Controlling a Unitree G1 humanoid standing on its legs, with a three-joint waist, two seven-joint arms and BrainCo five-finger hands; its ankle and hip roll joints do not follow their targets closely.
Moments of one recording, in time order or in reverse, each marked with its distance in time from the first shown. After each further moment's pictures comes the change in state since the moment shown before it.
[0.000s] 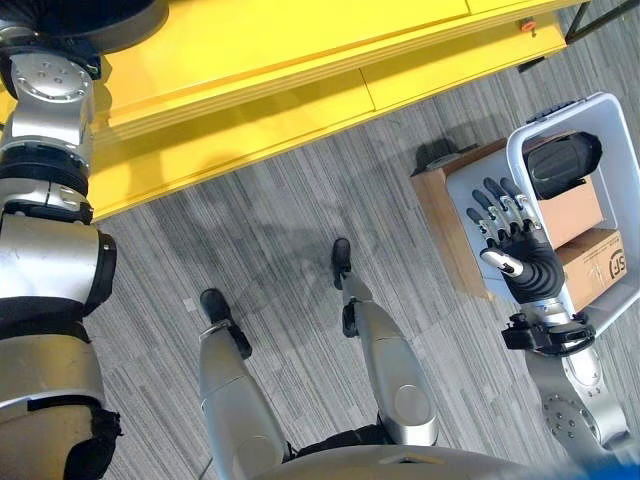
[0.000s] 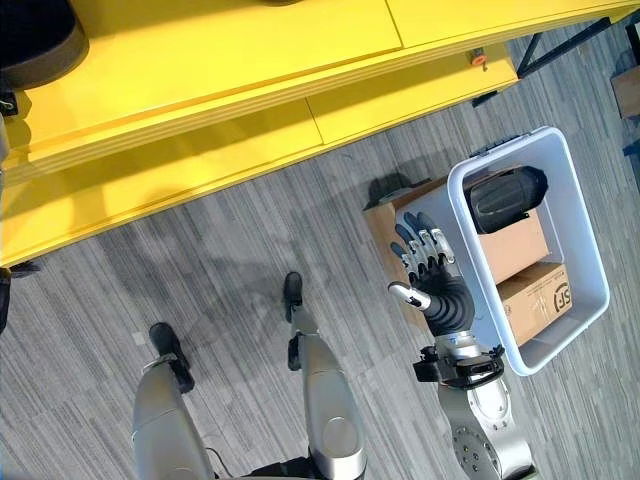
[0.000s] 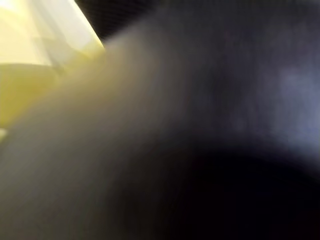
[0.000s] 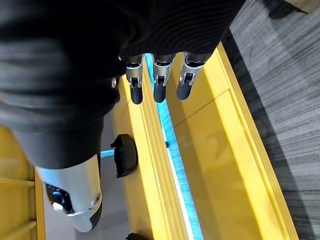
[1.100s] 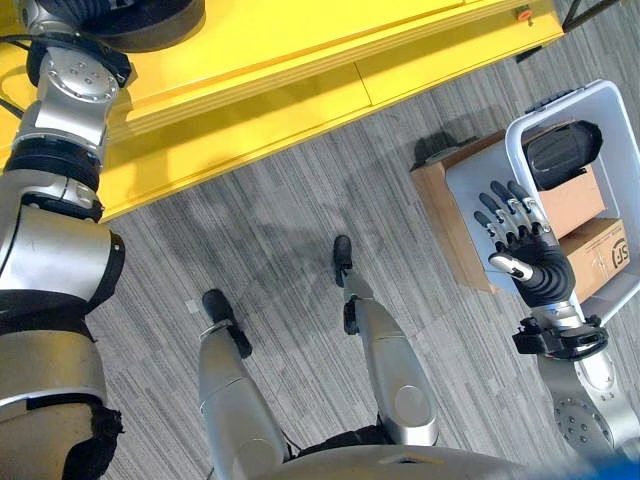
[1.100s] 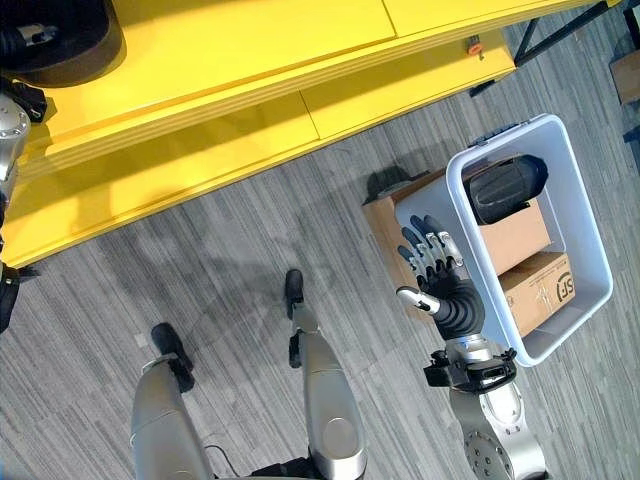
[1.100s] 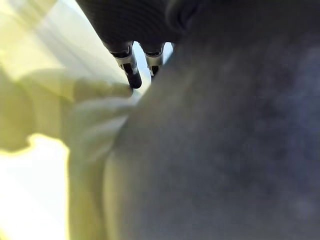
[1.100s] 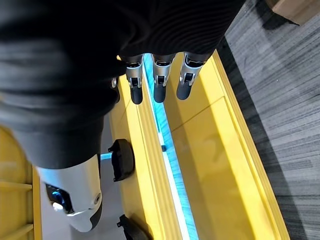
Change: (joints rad) left arm -0.033 -0.015 -0.170 0.001 0.119 0.025 -0.088; right arm 0.028 -0.038 -0.041 0.000 0.019 0.000 0.031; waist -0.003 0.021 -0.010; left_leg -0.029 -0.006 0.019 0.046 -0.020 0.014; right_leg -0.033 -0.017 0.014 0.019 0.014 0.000
